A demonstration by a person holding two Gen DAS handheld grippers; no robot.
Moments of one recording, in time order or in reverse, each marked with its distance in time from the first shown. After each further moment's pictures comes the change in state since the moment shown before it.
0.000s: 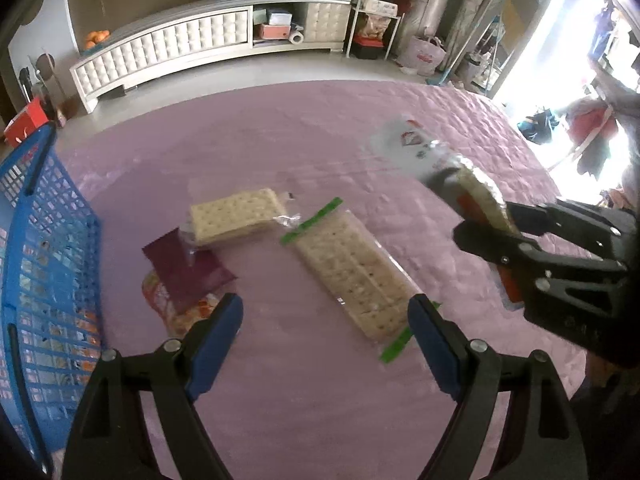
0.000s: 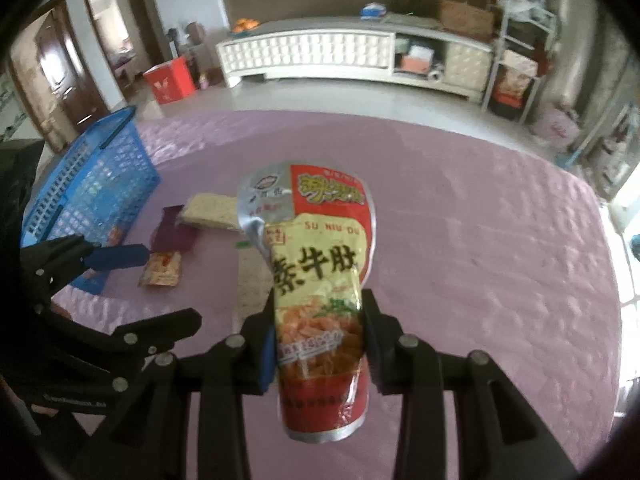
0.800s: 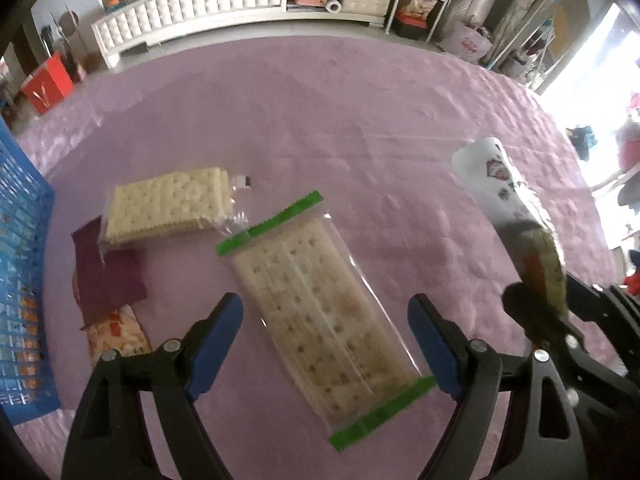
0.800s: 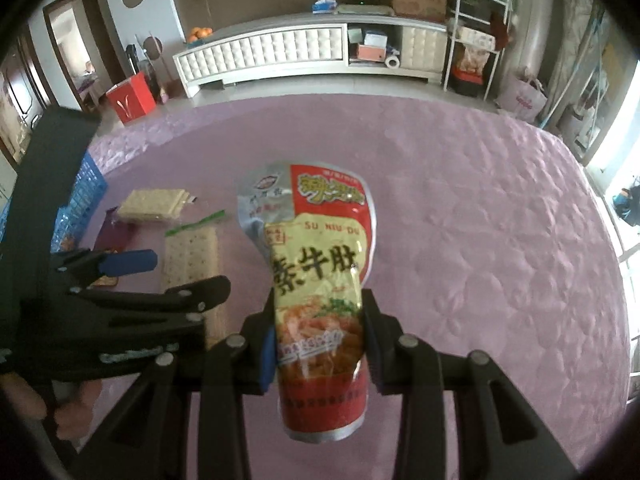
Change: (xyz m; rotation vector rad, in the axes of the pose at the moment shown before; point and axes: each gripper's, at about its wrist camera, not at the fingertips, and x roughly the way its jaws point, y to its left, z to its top) left arm 0.090 -0.033 0.032 -0.132 0.092 0.099; right arm 0.025 -0.045 -0.025 0.114 0.004 -0.067
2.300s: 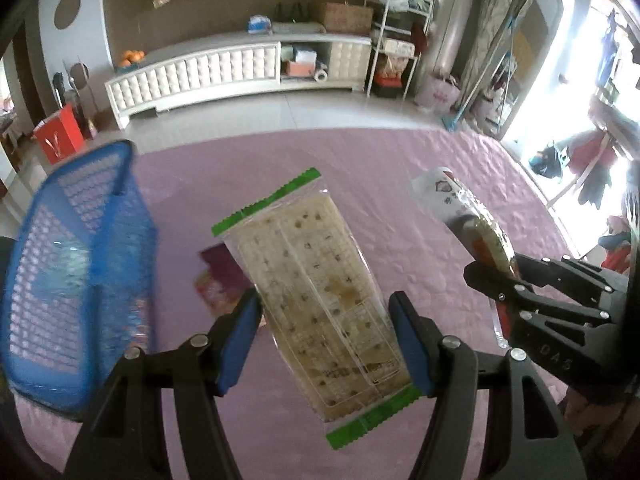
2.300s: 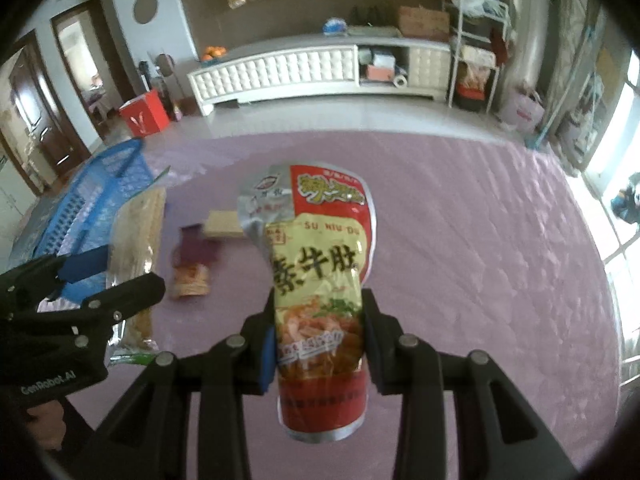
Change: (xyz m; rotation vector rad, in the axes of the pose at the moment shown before) left arm -0.161 0.069 -0.067 0.077 -0.257 -0.045; right arm -0.084 0.086 0.001 -0.001 -0.071 0.008
